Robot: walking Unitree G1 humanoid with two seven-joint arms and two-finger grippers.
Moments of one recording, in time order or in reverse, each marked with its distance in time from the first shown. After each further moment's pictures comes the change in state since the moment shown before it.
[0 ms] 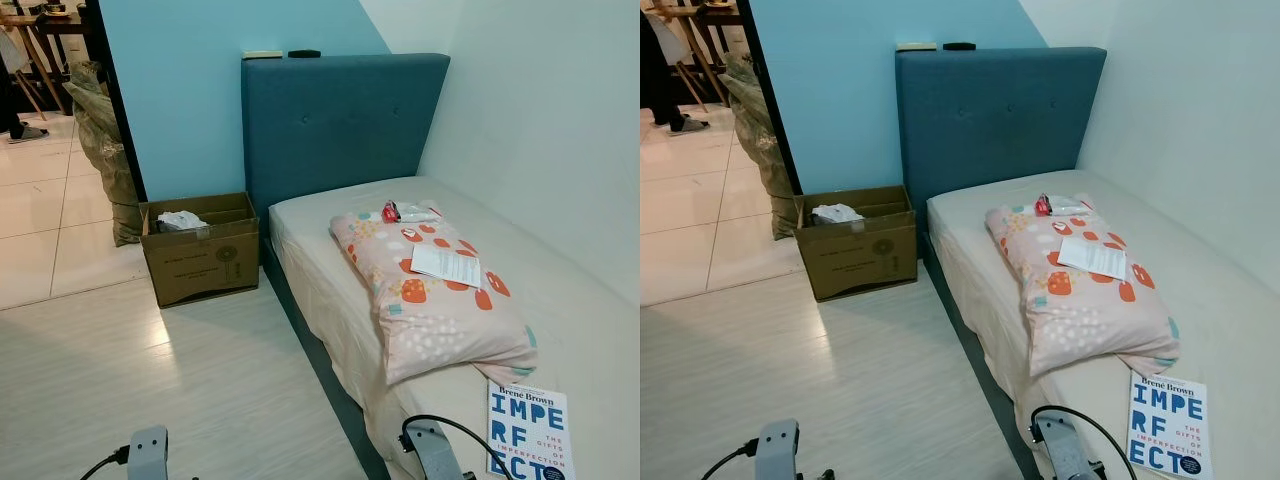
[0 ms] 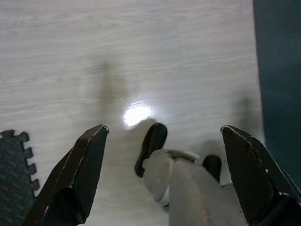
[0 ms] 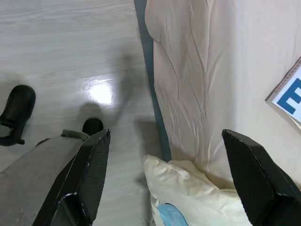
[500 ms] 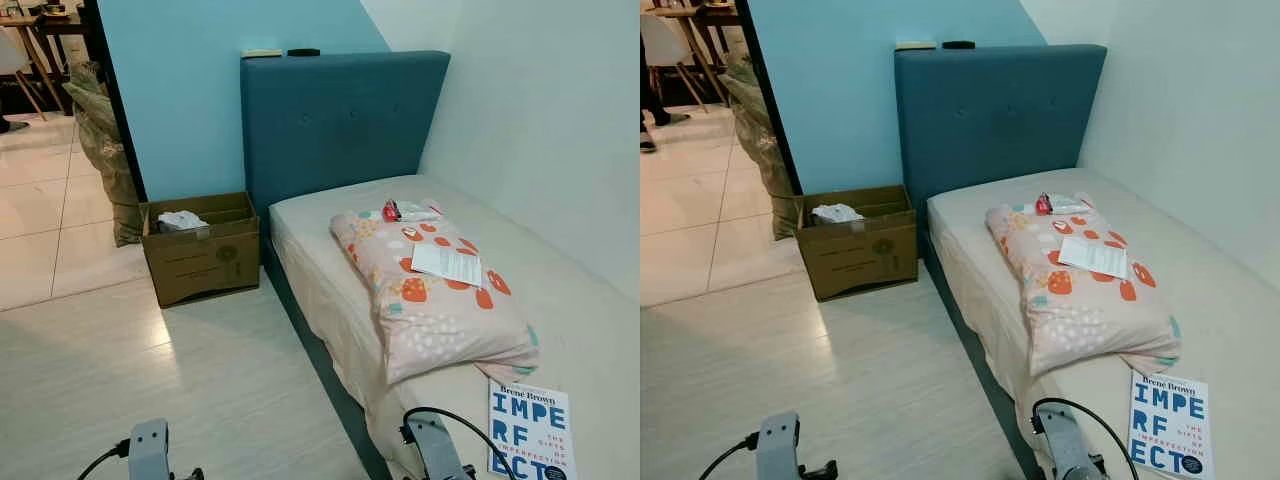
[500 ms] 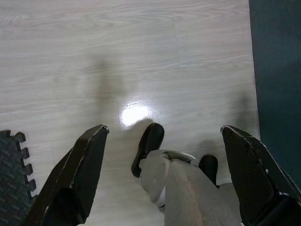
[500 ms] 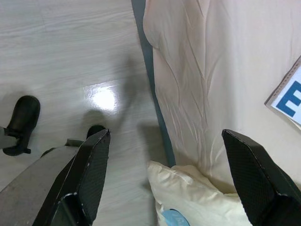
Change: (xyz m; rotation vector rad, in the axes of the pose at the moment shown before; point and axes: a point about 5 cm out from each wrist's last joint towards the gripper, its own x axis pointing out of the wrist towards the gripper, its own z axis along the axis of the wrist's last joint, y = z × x) left arm 0.000 -0.001 0.000 -0.006 0.009 -0.008; right arm 0.000 -0.002 0.005 0.049 -0.012 -0.005
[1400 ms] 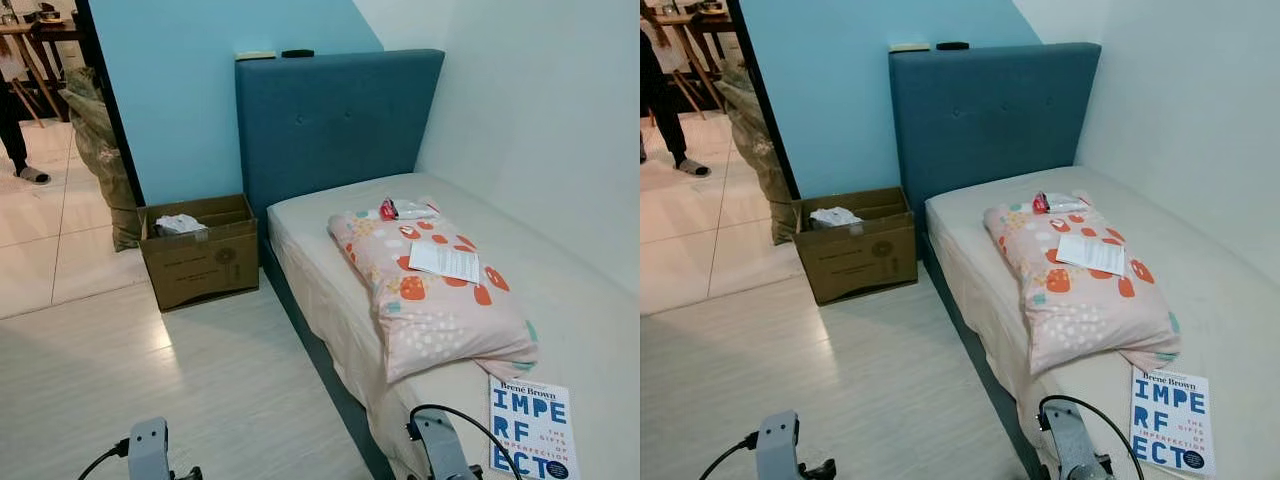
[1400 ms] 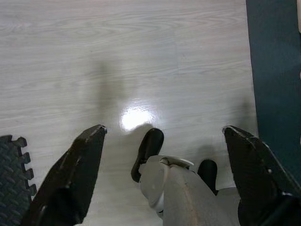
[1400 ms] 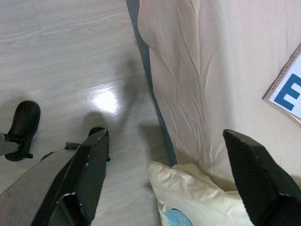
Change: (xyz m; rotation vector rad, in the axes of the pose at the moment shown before) left arm 0.001 -0.002 0.004 -0.022 -0.010 -0.007; right arm 0.000 -0.006 0.002 0.011 0.006 -0.028
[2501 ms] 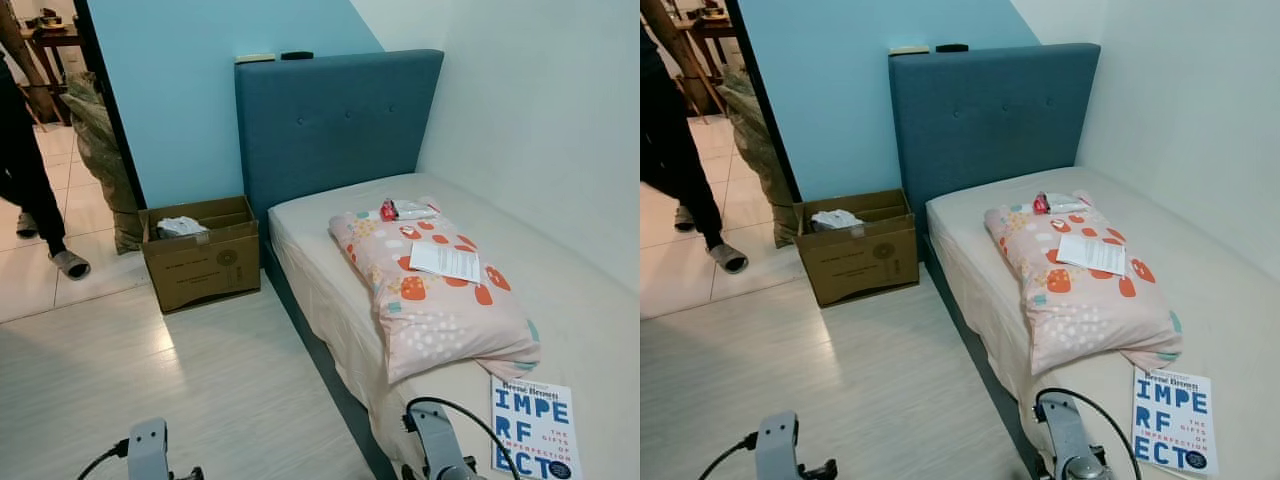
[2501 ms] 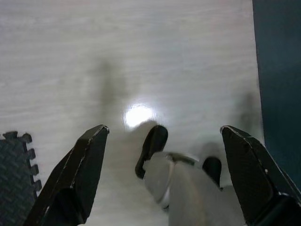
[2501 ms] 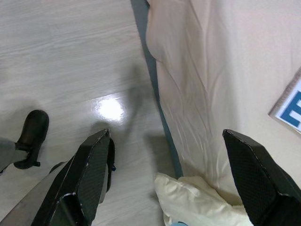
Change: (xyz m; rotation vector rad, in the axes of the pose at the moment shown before) left arm -0.004 0.009 -0.012 0.007 0.028 0.019; right arm 0.000 0.006 0.010 -0.006 -0.041 0.029
